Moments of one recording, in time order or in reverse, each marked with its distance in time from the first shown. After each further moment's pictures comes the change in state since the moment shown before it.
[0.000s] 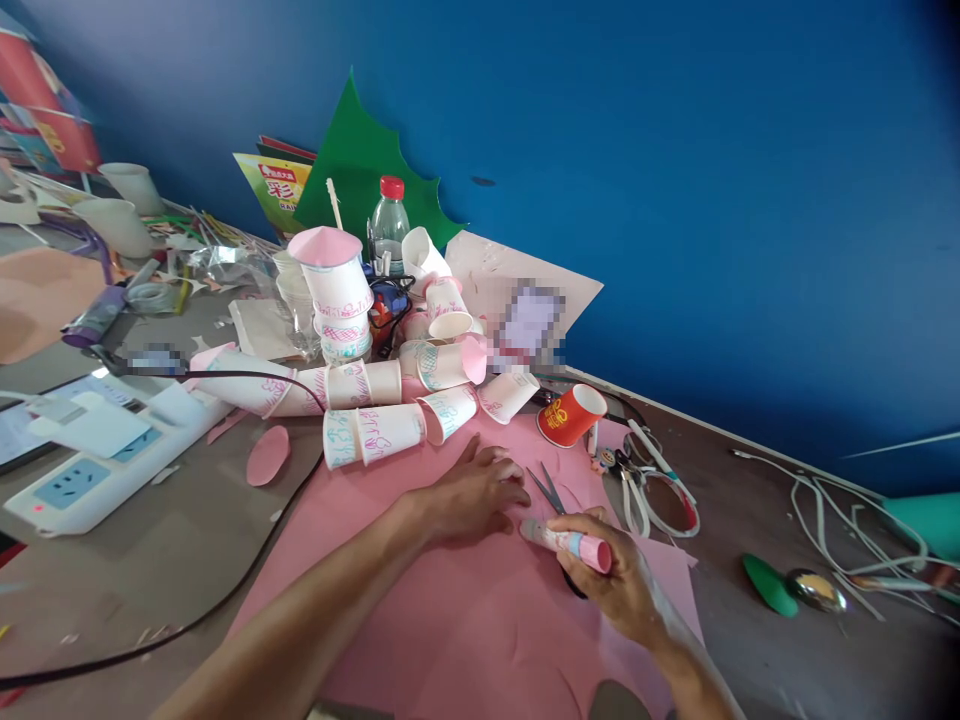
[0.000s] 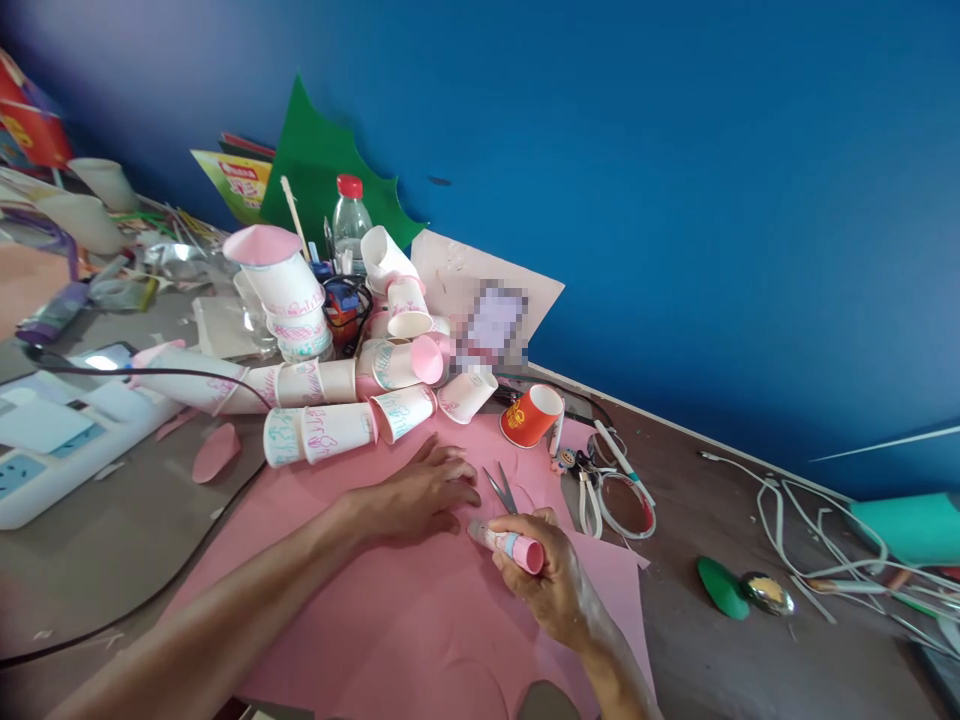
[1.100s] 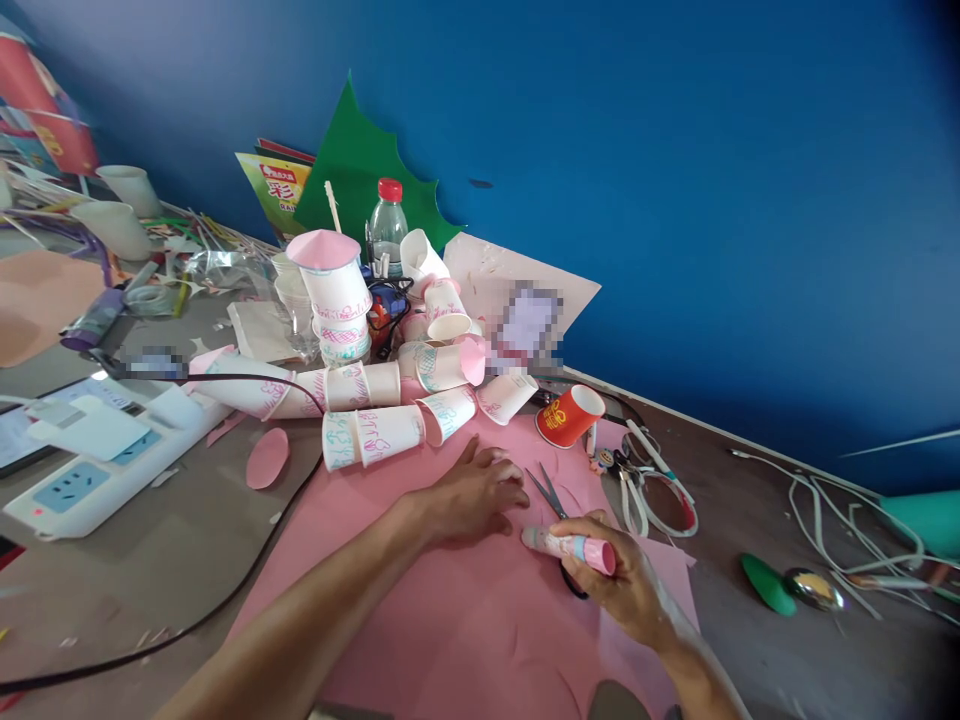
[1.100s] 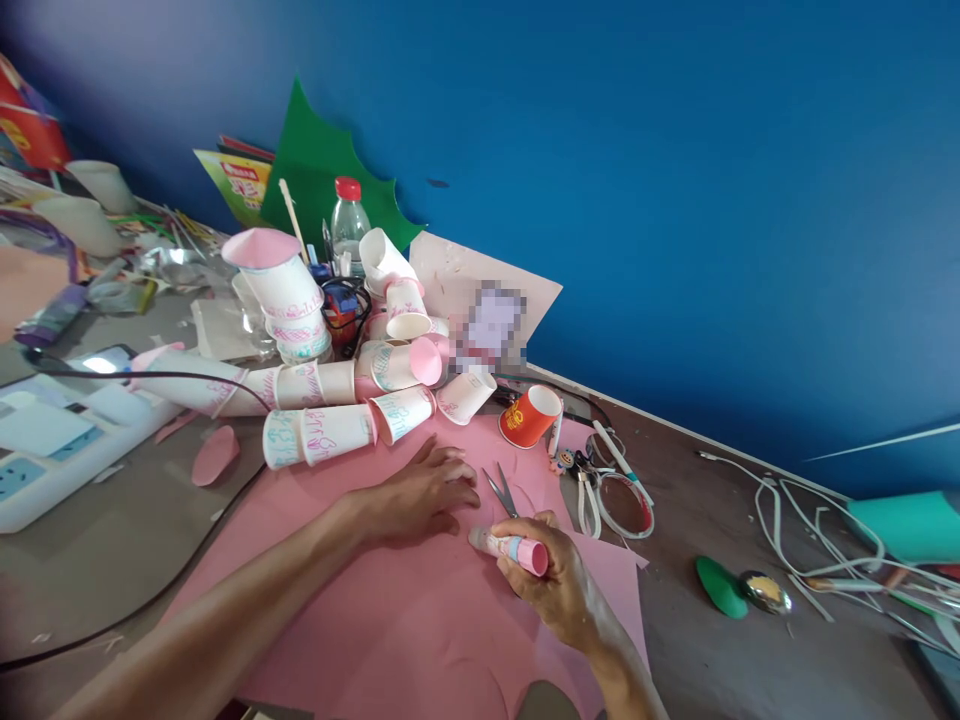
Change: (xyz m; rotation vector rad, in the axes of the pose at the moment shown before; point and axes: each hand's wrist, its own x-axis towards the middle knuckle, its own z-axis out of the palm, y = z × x) left_hand -0.001 0.000 0.000 0.000 -0.010 -0.004; right_hand -0.002 0.001 -0.006 0.126 0.002 0.080
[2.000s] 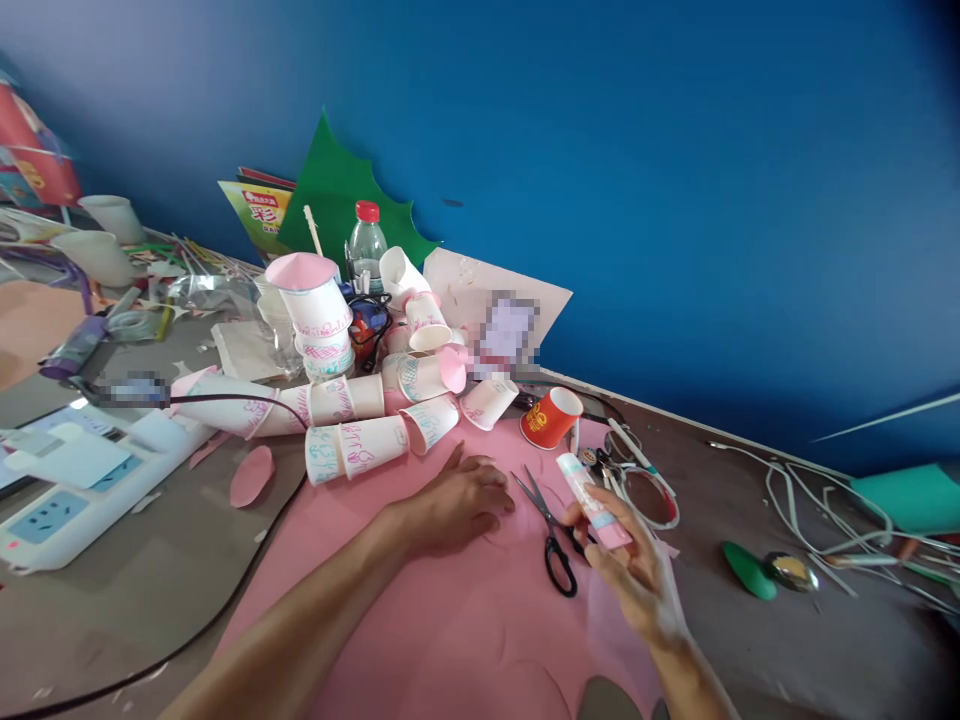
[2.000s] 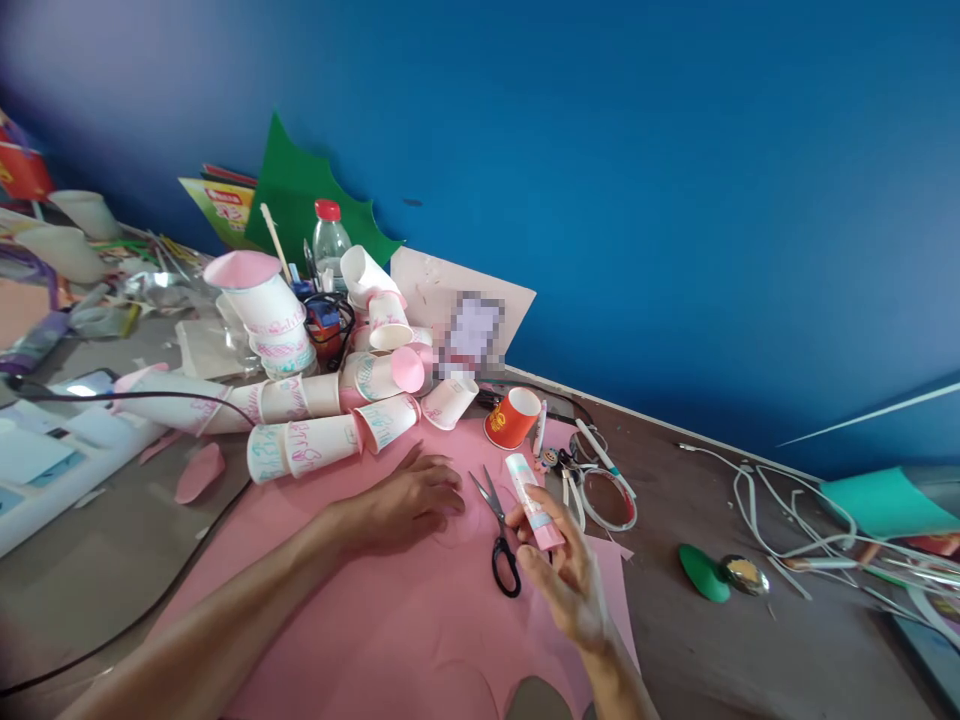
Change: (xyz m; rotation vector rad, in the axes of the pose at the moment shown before) left_hand -0.003 -0.007 0.011 -0.095 0.133 0.046; right_hand -0.005 0.002 -0.003 0.380 0.309 -0.060
